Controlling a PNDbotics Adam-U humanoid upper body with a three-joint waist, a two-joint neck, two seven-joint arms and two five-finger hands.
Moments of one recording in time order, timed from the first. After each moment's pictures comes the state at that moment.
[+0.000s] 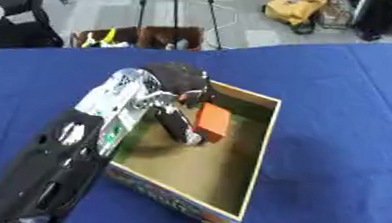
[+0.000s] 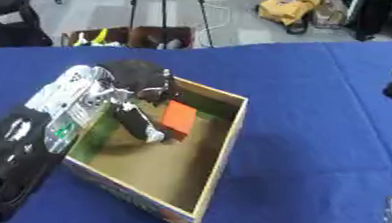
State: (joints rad) left arm -1.12 0.15 -0.33 -1.18 -1.14 -0.27 -0.62; right arm -0.34 -0.24 -0.18 -1.98 0.27 0.06 -0.33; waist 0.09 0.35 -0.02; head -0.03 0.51
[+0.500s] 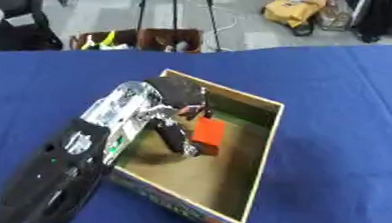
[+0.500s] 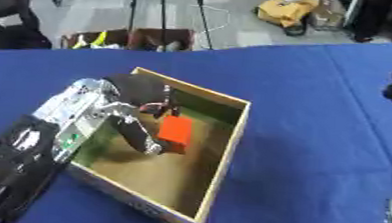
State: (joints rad) left arm -1.11 0.14 -0.35 -1.15 -1.19 -0.31 -0.64; right arm -0.34 -0.24 -0.18 -1.98 0.27 0.06 -0.33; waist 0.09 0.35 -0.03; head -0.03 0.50
